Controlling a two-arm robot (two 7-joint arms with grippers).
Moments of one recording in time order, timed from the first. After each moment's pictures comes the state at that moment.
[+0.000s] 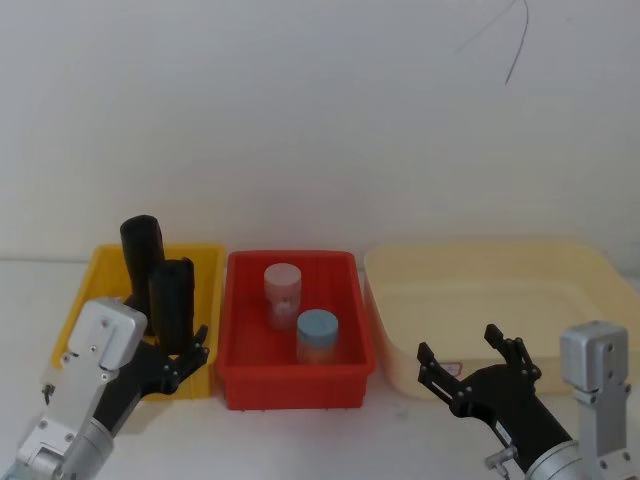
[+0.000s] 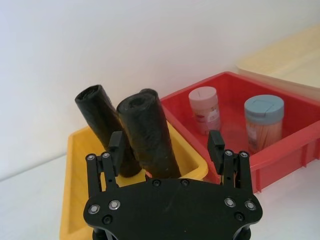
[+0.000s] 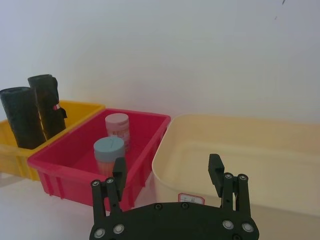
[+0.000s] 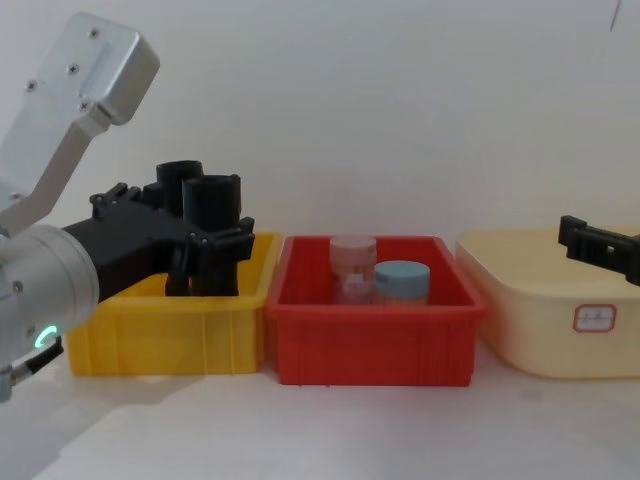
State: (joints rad) left arm -0.23 0.38 0.45 -1.63 -0.14 0.02 0.03; right arm -0.01 0.34 -0.23 -1.77 0.29 0.03 0.07
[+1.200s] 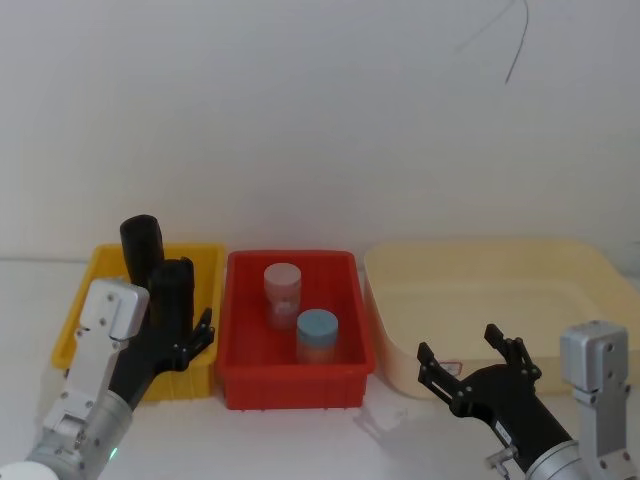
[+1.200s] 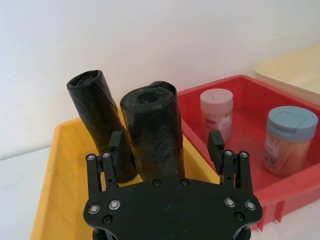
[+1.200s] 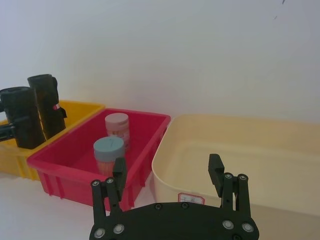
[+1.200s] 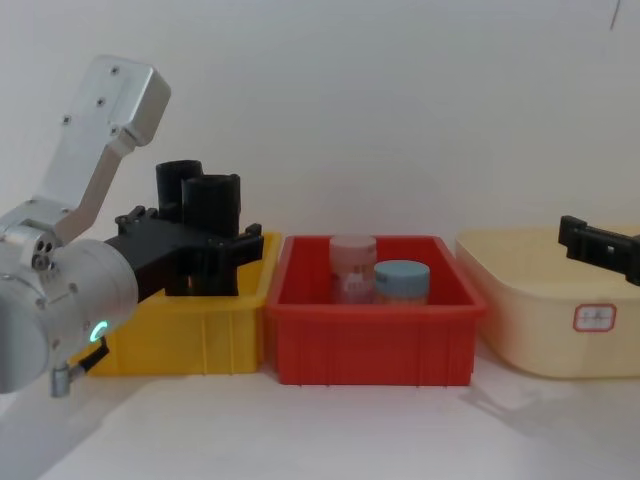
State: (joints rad) left arm -0.34 0.25 0.41 -1.40 -0.18 -0.03 -0.01; right arm -0.01 0.34 -0.23 -1.77 0.29 0.03 0.07
